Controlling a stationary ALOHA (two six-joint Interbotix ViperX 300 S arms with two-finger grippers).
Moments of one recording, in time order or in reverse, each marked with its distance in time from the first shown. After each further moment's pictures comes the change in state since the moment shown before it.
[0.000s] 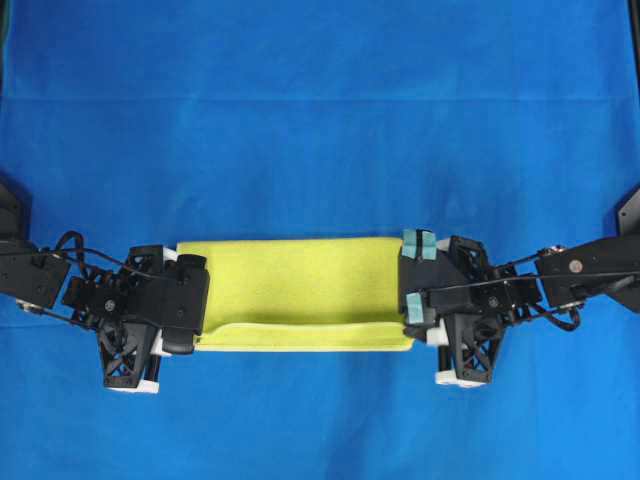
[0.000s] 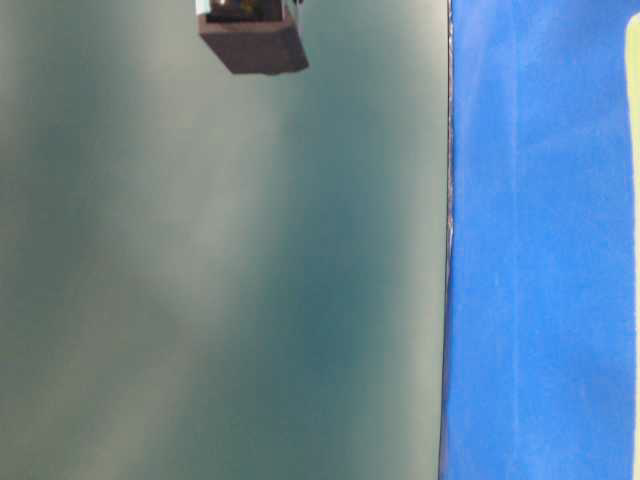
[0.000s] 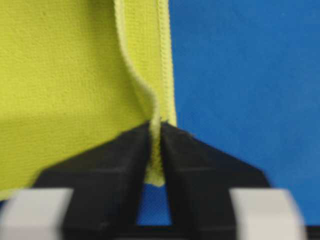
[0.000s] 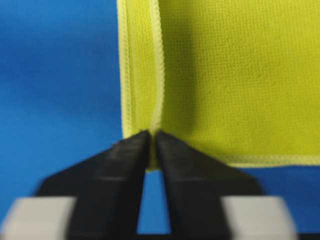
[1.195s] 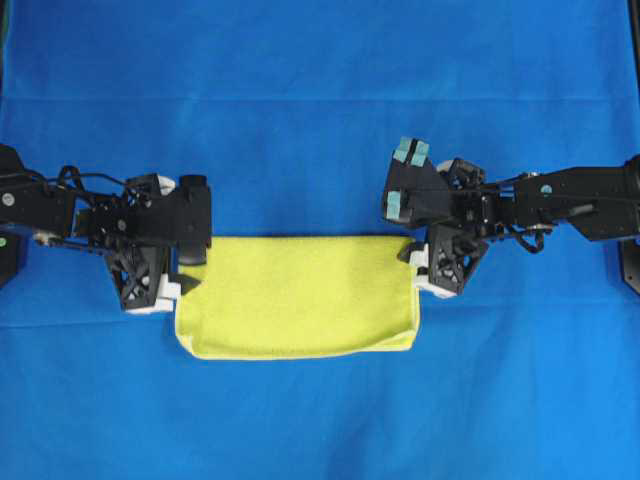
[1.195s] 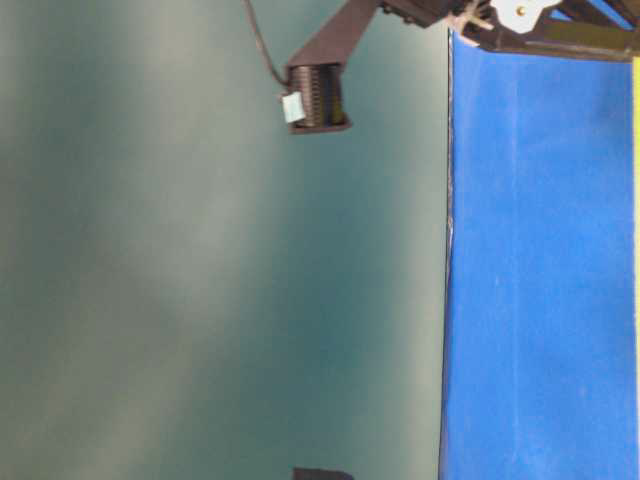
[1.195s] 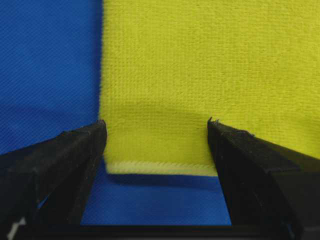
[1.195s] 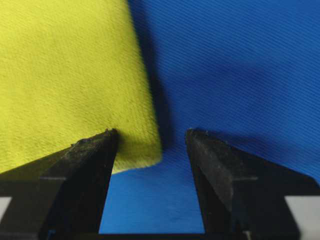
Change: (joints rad) left arm 0.299 0.008 0.075 0.000 -0.023 0.169; right arm -0.301 0.071 0.035 -0.095 -0.002 -0.002
